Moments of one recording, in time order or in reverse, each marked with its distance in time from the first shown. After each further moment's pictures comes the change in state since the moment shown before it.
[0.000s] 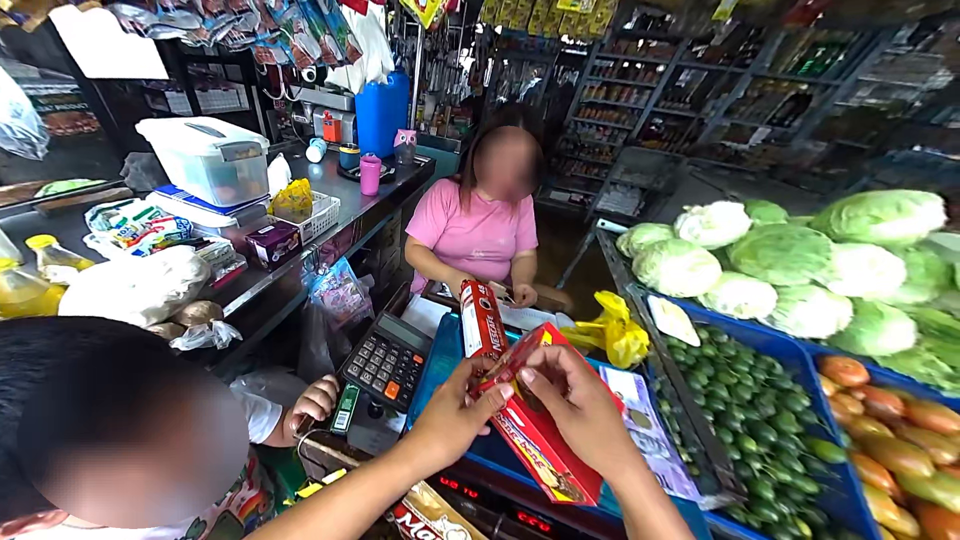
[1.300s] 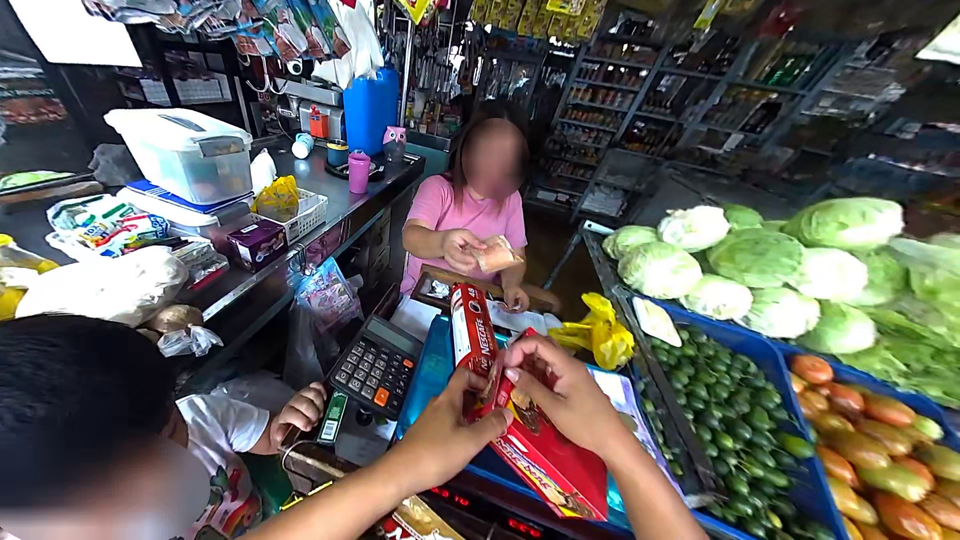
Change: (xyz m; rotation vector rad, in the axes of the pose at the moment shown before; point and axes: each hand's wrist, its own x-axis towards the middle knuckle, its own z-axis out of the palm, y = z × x) left_hand -0.005 0.010 -0.004 0.080 -0.081 -0.066; right_hand 0.029 0.012 -0.011 -0.007 -0.179 -0.176
